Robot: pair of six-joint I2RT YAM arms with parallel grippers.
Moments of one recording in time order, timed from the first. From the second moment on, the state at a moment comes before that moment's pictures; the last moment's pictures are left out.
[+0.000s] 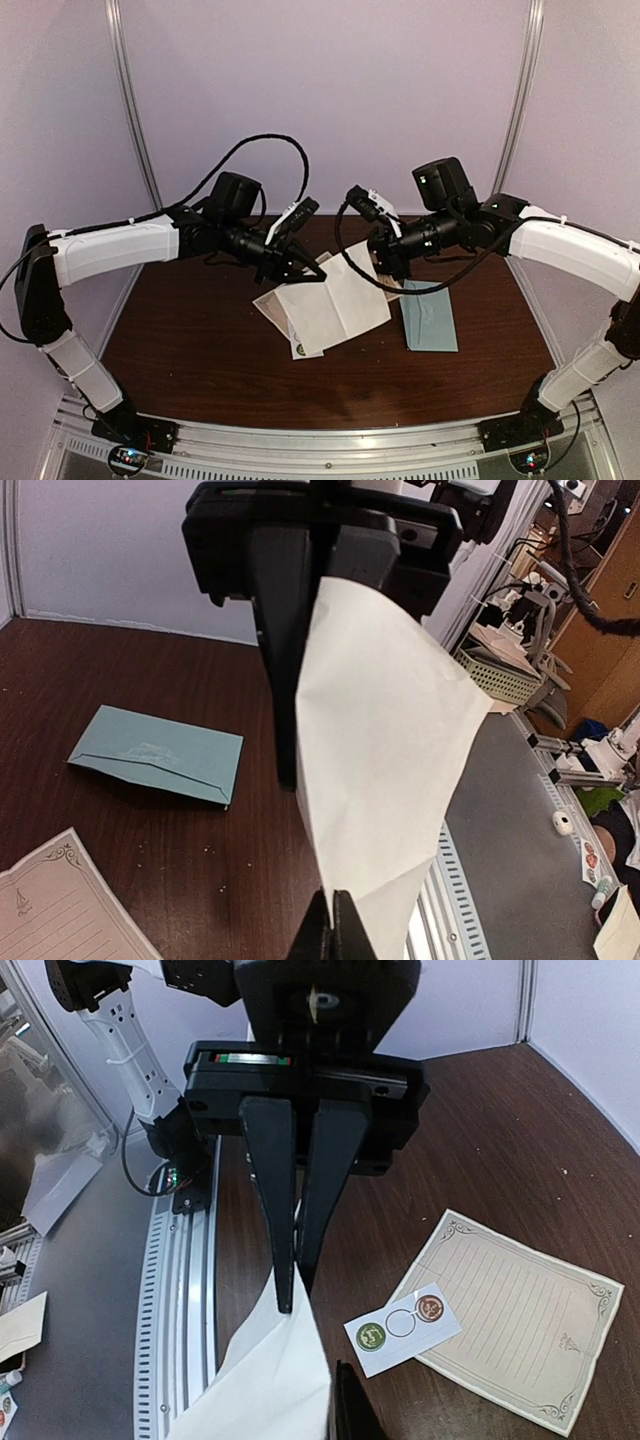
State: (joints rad) left arm -0.75 1.62 1.29 -0.26 1.03 0.20; right arm 0.77 1.46 1.33 -0.45 -0.66 -0.16
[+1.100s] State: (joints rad) left arm -0.68 1.42 1.15 0.01 0.76 0.05; right arm 0.65 1.23 1.03 -0.02 -0.53 0.12
